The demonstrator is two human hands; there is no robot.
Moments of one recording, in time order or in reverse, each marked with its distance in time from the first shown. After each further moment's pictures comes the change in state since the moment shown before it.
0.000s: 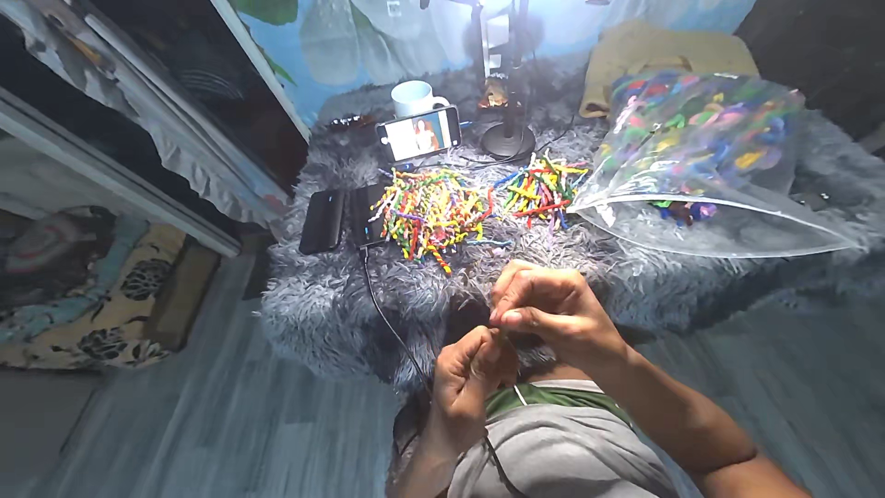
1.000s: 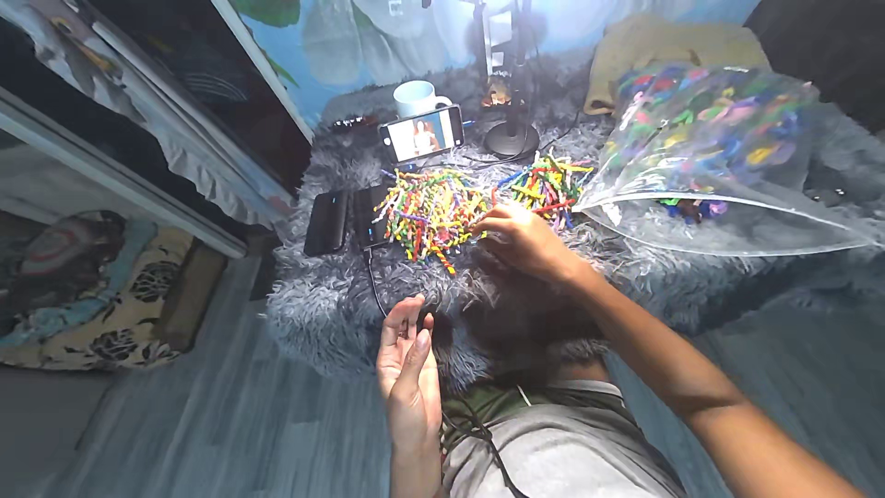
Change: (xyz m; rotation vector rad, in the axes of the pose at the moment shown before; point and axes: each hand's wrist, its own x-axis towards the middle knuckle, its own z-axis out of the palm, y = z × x) left_hand -0.003 -0.002 -0.033 -0.205 0.588 -0.008; right_hand 0.066 0.066 -0.085 -1.223 -0.118 -0.054
